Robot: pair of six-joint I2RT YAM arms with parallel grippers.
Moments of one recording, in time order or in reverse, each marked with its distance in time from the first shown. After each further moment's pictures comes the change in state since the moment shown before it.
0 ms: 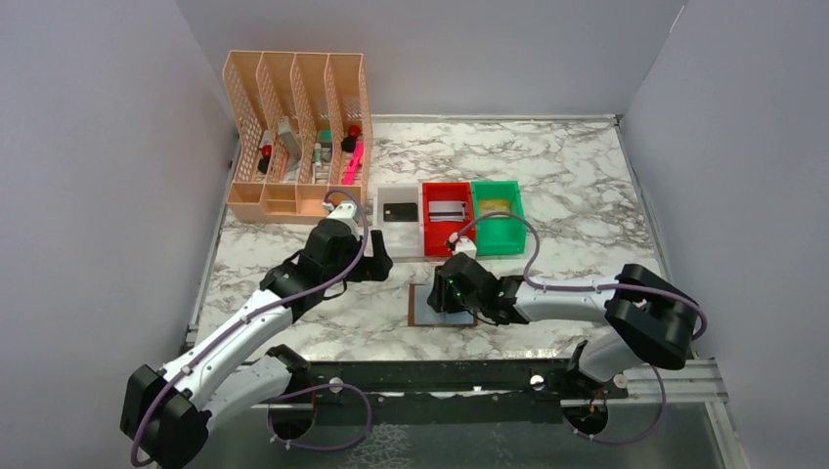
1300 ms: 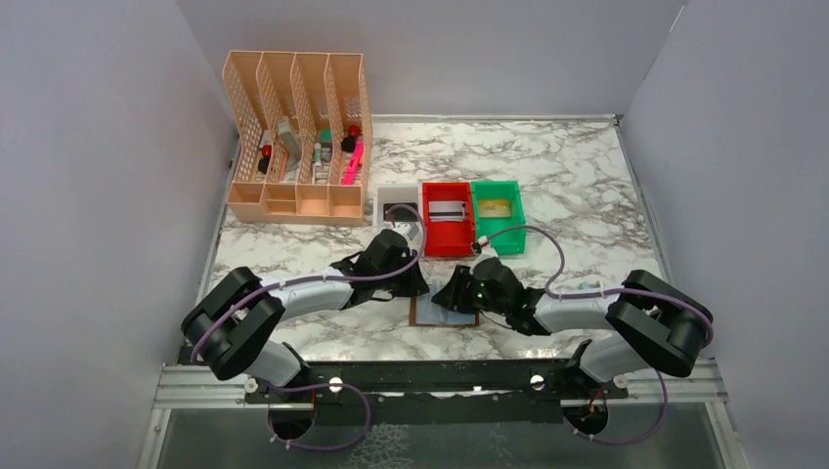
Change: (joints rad) left arm -0.187 0.524 -0.063 0.496 0.281 -0.249; right arm -0.137 -0.080 -0.301 0.455 -0.221 0.144
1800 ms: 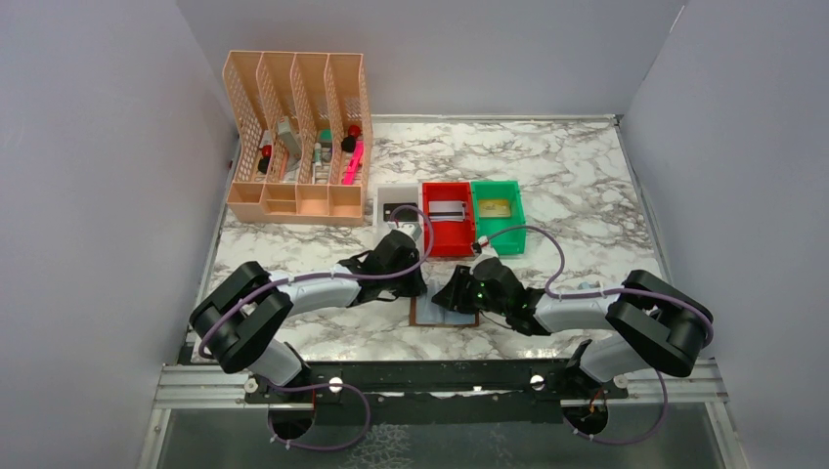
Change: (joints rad) left arm -0.037 0.068 0.056 -0.053 -0.101 0.020; right arm 0.000 0.000 -0.001 0.001 0.000 0.000
